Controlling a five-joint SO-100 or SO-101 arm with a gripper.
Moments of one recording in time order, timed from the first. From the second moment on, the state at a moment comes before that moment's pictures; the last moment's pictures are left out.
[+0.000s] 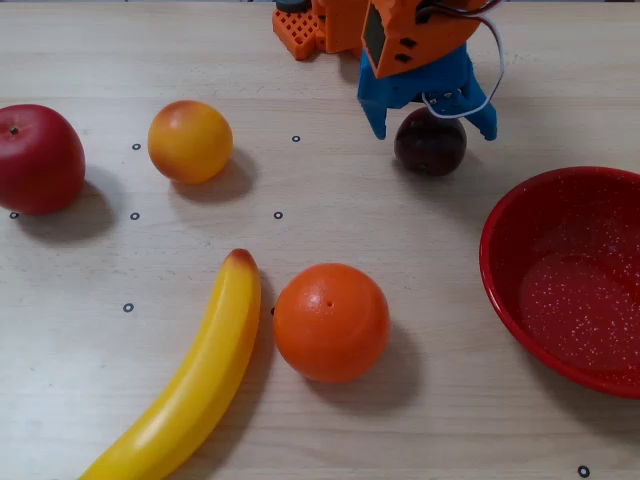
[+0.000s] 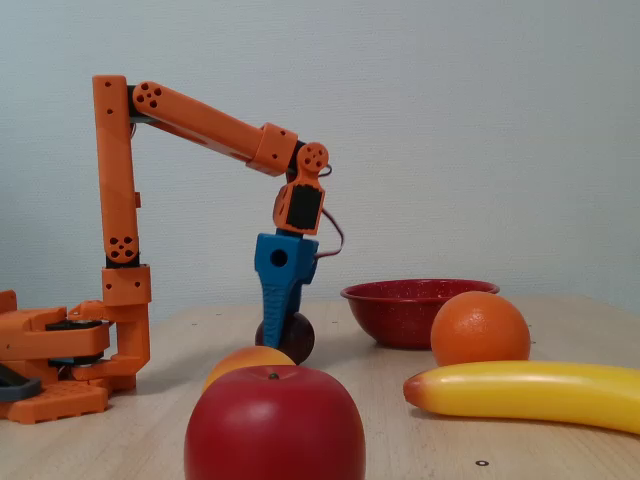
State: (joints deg) arm -18.5 90.4 107.1 82.6 -59.2
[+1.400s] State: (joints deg) arm -18.6 86.3 101.5 89.5 -57.8
